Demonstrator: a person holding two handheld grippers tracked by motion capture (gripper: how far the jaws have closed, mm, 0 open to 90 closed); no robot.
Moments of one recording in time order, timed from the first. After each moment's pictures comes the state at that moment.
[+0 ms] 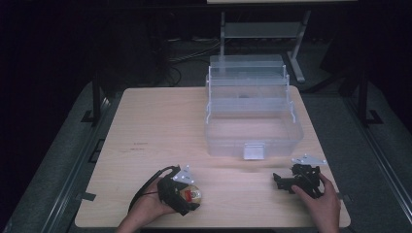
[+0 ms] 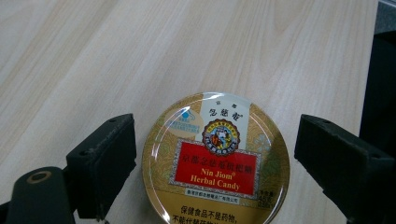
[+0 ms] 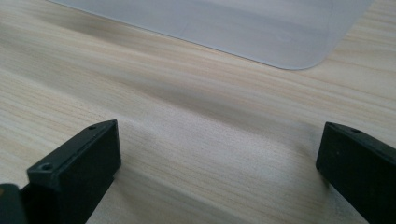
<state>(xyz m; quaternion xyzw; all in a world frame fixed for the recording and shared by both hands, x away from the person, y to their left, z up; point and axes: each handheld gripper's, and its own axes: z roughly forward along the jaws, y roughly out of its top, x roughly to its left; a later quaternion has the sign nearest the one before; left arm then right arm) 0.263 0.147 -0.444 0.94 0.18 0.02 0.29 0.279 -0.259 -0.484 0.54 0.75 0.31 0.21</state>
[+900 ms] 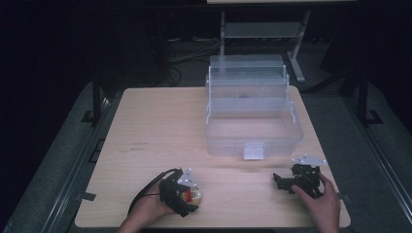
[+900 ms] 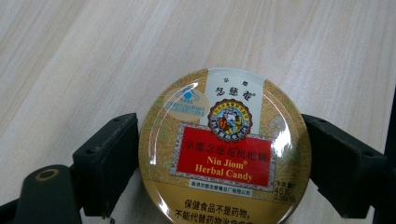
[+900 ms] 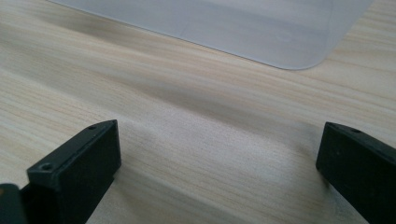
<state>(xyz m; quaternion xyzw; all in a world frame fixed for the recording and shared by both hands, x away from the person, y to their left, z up) 0.263 0.145 -0.453 0.95 0.16 0.03 0.25 0.279 -0.259 -0.484 0.54 0.75 0.31 0.21</state>
